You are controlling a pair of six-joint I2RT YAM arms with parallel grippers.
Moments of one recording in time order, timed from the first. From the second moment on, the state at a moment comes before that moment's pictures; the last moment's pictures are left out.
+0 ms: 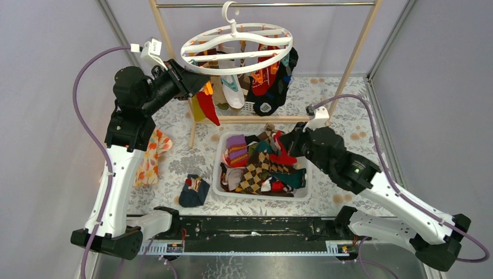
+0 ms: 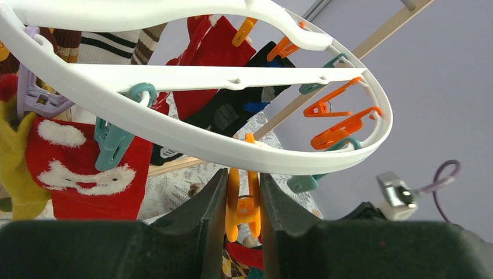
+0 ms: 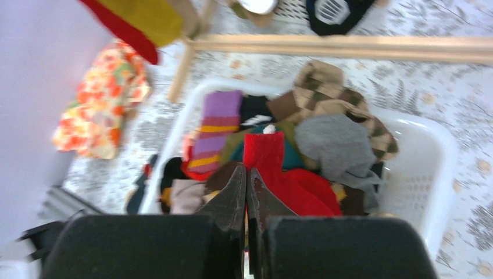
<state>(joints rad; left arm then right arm) -0.18 1.13 1.51 -0.40 0.44 -0.62 0.89 0.92 0.96 -0.42 0.33 0.60</state>
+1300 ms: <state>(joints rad) -0.18 1.13 1.51 -0.39 0.44 -0.64 0.60 1.01 0.59 0.16 -0.38 1.00</state>
